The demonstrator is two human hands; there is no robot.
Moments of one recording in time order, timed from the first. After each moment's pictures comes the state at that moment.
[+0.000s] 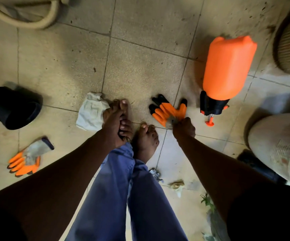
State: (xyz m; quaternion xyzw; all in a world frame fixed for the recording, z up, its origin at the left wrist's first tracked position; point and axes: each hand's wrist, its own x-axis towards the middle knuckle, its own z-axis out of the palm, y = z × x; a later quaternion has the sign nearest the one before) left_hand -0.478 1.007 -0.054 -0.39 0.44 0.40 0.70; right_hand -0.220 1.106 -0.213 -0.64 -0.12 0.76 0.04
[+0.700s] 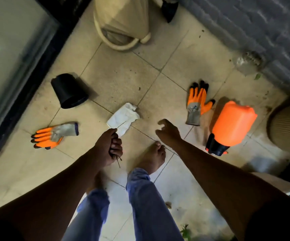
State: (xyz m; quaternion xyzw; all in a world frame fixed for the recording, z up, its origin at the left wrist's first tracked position) left_hand -0.542 0.900 0.037 -0.48 0.42 0.50 0.58; right_hand -0.413 1.103 0.005 -0.49 -0.68 0.43 -0.33
